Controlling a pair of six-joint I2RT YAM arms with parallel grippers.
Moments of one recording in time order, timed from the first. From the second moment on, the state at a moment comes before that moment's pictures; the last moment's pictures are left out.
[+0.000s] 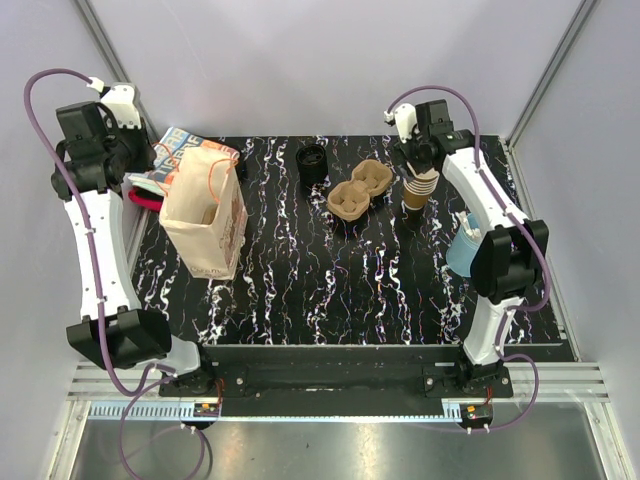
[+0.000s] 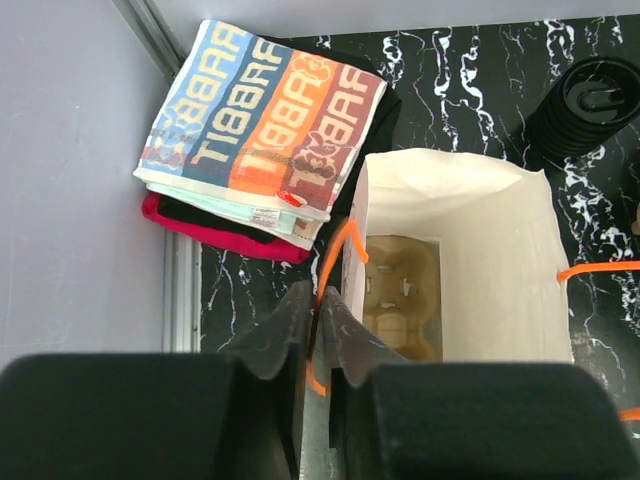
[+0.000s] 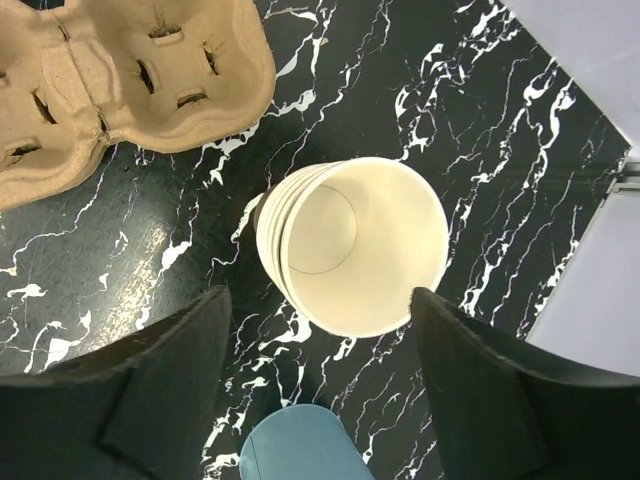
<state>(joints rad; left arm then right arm) 0.30 1.44 1.77 -0.83 0.30 0.19 0.24 1.90 1.85 -0.73 0.06 -0.46</state>
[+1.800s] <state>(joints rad) 0.27 1.26 1.74 -0.80 0.53 0.07 0.22 2.00 1.85 -0.70 -0.04 -0.39</state>
